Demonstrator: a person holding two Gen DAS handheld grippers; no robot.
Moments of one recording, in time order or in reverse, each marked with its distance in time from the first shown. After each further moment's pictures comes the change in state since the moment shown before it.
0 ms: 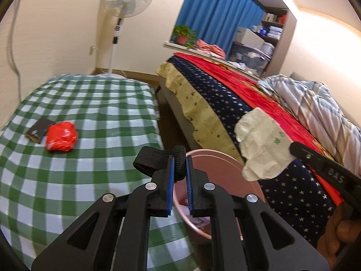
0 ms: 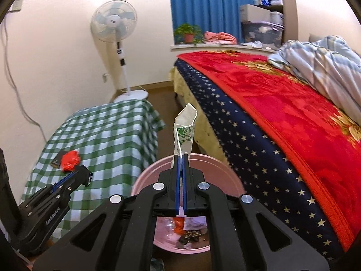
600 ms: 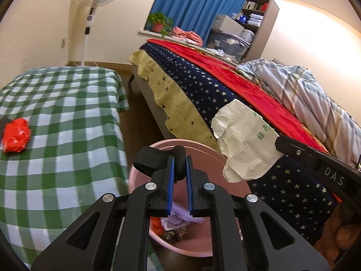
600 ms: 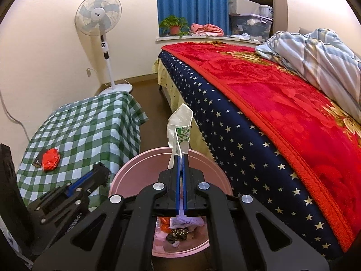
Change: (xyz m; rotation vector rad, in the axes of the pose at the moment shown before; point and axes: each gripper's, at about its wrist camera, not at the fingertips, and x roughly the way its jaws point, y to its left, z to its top) left arm 0.060 -0.033 -0.011 0.044 0.074 -0.135; right arm 0.027 -0.018 -0.003 0.025 0.041 -0.085
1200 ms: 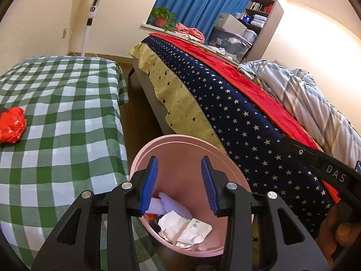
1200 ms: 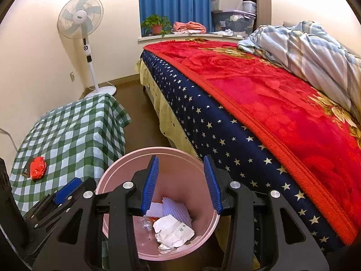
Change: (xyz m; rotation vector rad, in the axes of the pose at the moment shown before) left arm 0.004 0.015 -0.002 -0.047 0.020 -0.014; right arm 0.003 -0.013 -0.003 0.063 -0.007 -0.081
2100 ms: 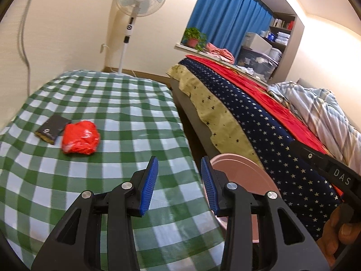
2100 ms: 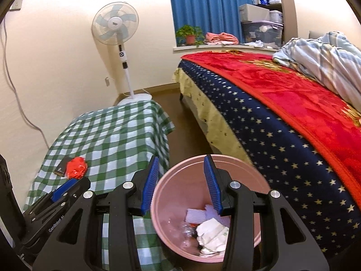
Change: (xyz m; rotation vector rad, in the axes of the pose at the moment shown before) left arm -0.080 0.076 0.009 -0.049 -0.123 0.189; right arm -0.019 0.083 -0.010 -0.054 -0.064 0.206
